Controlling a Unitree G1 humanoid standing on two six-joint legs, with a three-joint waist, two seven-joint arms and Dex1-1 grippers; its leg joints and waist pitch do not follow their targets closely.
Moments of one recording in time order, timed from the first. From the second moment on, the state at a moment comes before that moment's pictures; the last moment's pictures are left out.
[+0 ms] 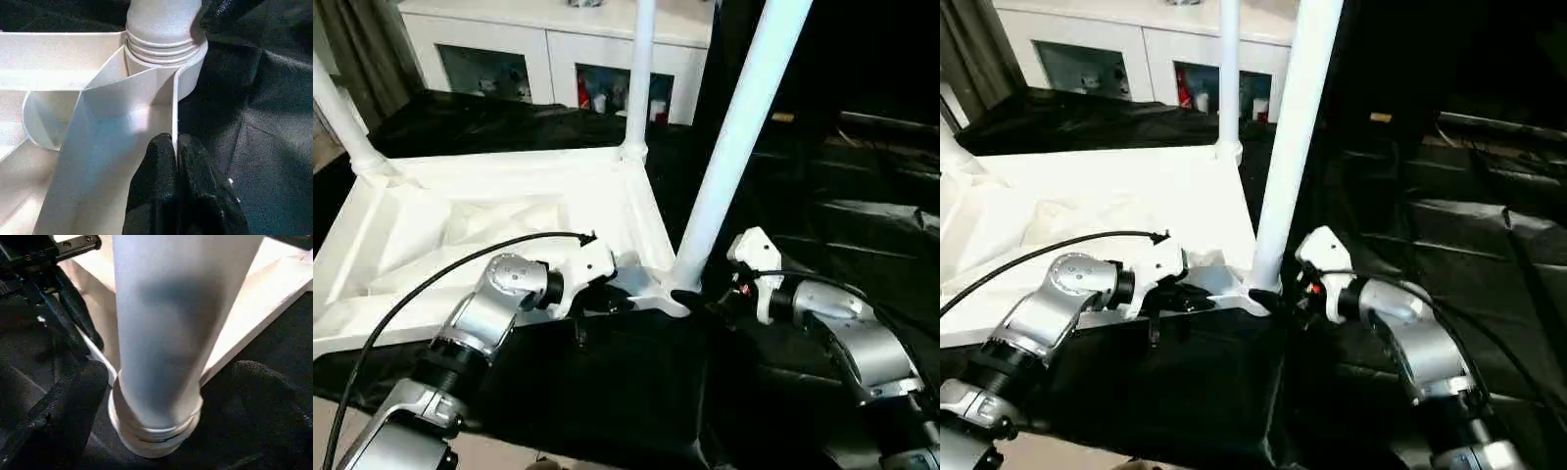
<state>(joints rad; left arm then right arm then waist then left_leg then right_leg) -0.53 0.36 -0.31 0.44 0.05 0.15 -1.13 -0.32 -0.42 0.16 0.21 0.19 0.23 0.88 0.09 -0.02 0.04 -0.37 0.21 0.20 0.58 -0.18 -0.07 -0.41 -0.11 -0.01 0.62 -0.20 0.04</state>
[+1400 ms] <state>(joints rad) -0.63 0.11 -0.33 0.61 0.15 0.22 -0.79 -0.25 -0.22 0.05 0.28 0.10 0.18 0.46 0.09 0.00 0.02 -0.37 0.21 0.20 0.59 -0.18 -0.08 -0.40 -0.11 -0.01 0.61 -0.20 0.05</state>
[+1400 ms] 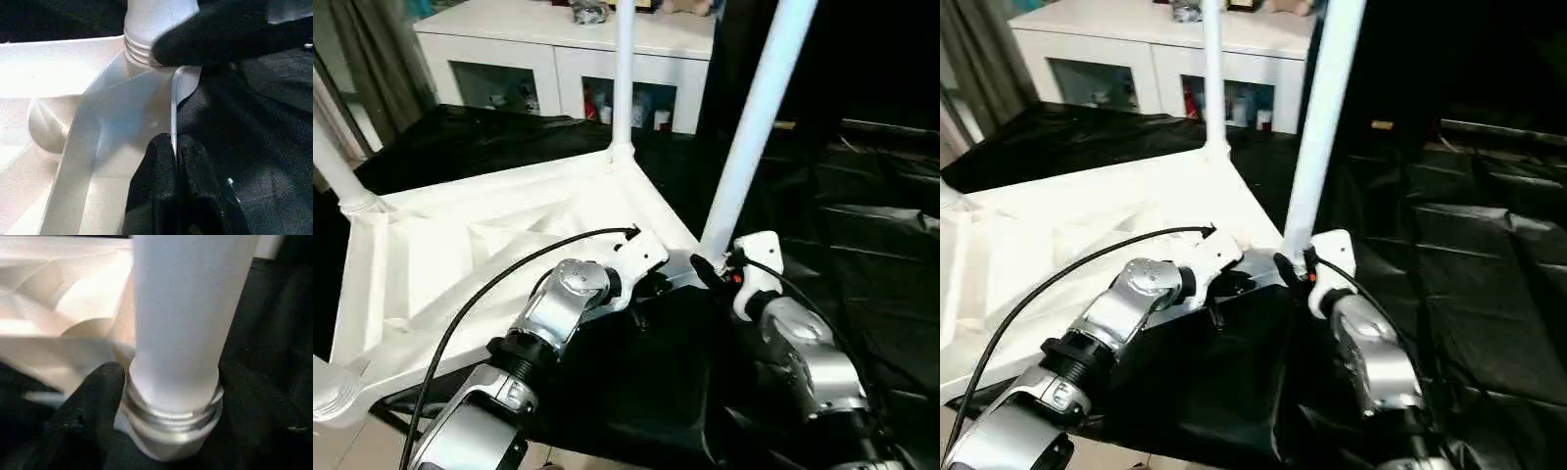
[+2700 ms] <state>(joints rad) -0.54 0.33 -0.37 0.43 0.05 0.17 -1.23 -0.25 -0.43 0.15 0.26 0.22 0.14 1.06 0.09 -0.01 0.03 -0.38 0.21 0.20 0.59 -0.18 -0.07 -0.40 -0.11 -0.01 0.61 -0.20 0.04</state>
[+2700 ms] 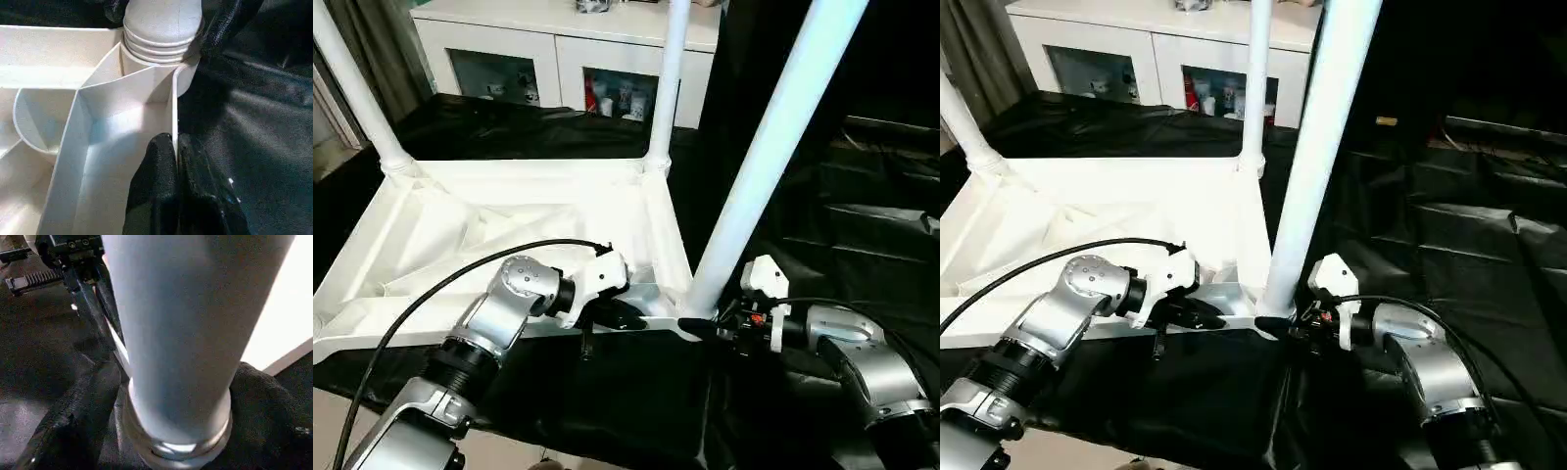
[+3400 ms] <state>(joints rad) -0.58 0.22 -0.34 0.54 0.09 0.21 -1.06 -0.25 -0.30 0.07 0.31 0.19 0.14 0.80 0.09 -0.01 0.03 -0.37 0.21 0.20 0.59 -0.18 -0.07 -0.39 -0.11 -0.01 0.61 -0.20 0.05</state>
